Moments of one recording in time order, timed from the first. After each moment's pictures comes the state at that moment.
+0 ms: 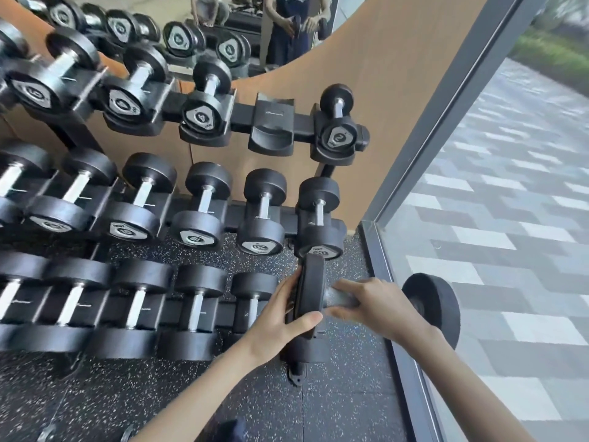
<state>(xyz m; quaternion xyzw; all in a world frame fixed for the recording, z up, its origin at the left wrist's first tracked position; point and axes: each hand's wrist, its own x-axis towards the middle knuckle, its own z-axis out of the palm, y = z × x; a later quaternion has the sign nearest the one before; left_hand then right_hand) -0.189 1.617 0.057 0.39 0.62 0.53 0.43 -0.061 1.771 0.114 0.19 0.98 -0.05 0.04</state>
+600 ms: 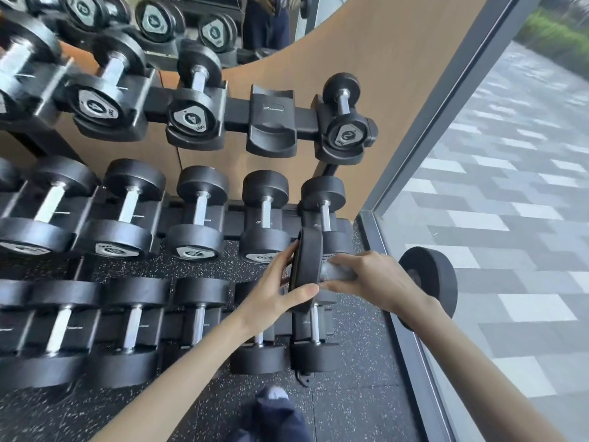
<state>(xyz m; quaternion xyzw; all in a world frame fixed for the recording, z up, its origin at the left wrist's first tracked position) -0.310 1.669 0.062 0.40 0.59 0.54 0.44 -0.170 1.811 0.122 0.24 0.97 -0.07 0.02</state>
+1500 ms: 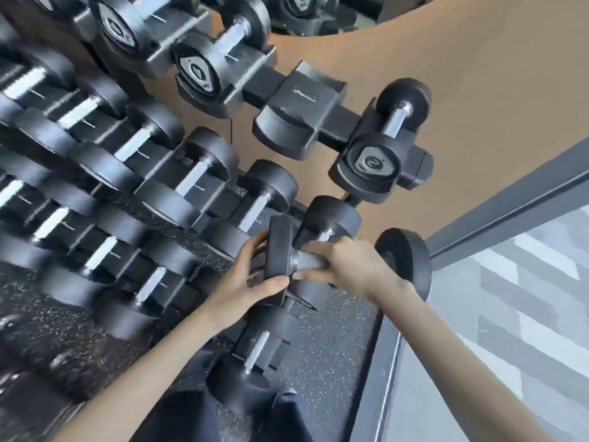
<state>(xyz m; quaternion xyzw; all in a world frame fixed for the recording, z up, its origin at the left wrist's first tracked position) -0.260 1.883 0.036 0.17 0.65 0.68 0.31 -0.228 2.081 0.093 -0.10 0.99 -0.04 0.09</state>
